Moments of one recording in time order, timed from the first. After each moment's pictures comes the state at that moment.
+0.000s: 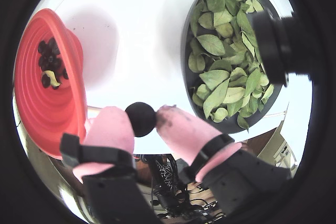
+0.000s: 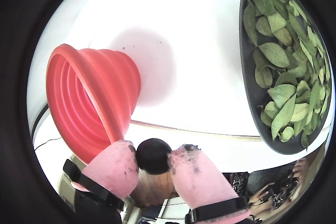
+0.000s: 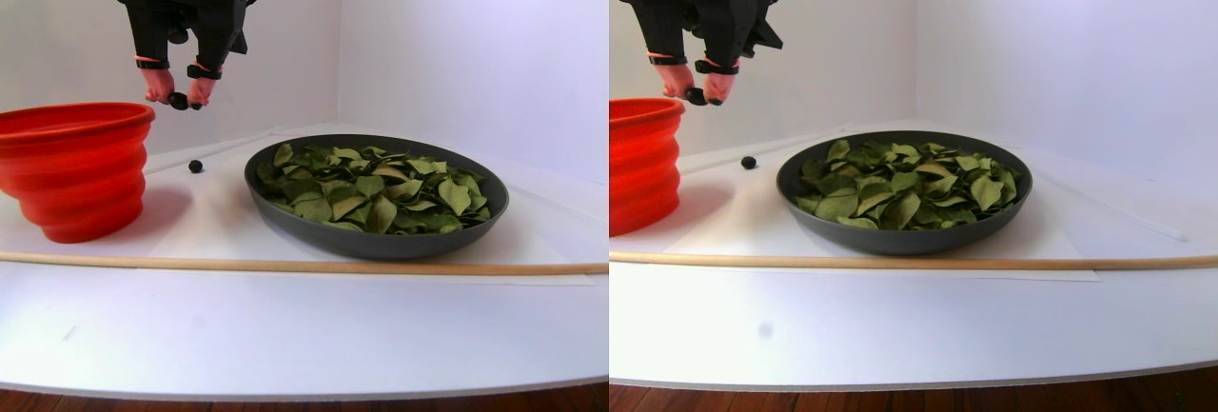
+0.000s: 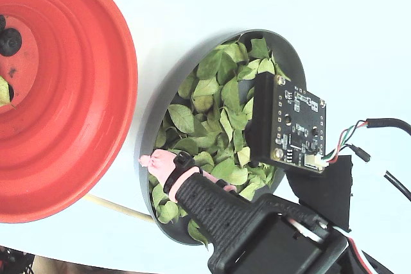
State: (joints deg) arm -16.9 120.1 134.6 22.4 -75.8
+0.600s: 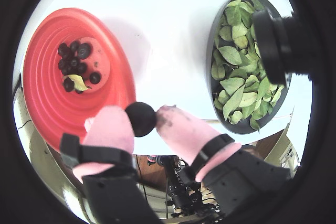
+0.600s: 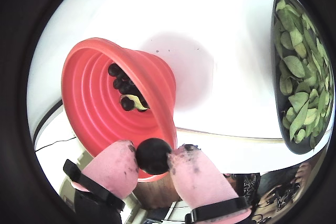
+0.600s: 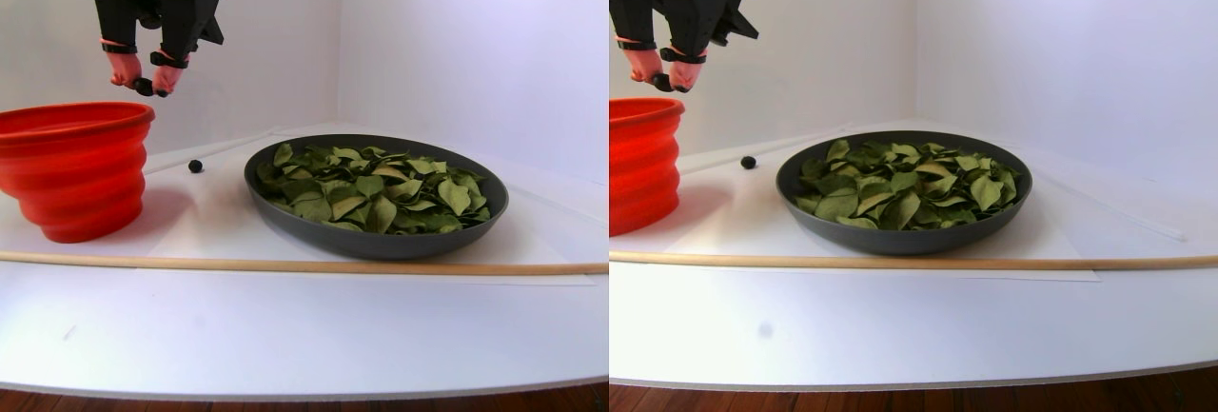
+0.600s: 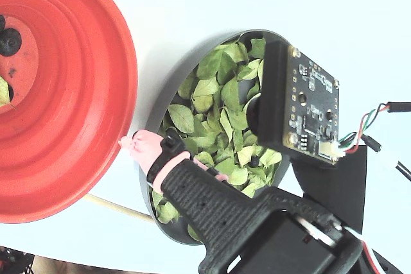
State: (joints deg) arm -22.7 120.1 132.8 21.1 -70.1
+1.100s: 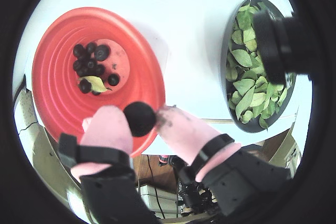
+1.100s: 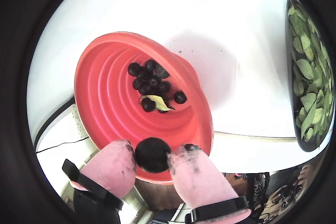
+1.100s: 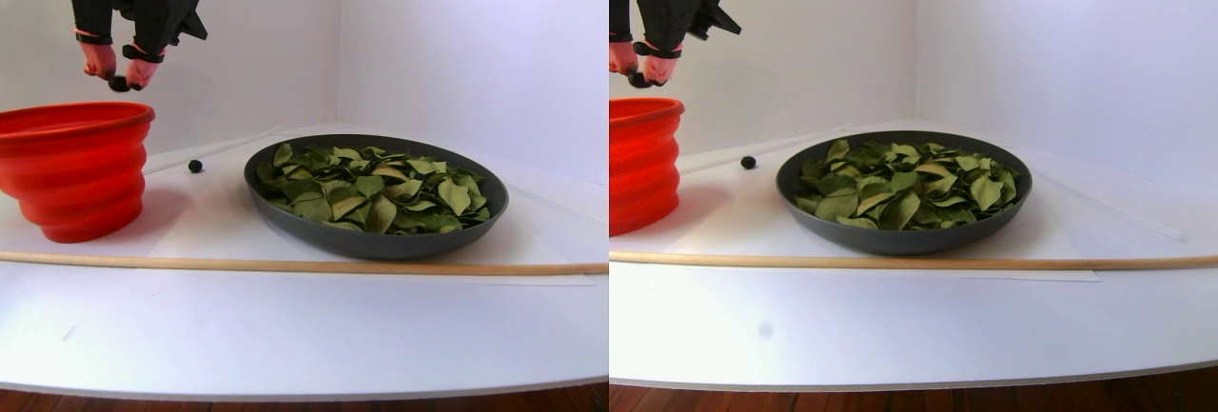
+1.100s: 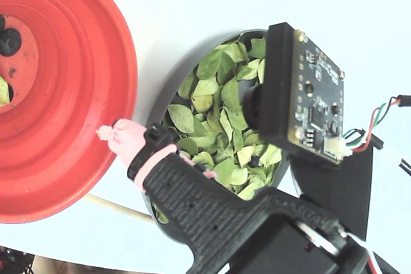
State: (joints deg) arm -26.3 120.1 132.8 18.9 -65.6
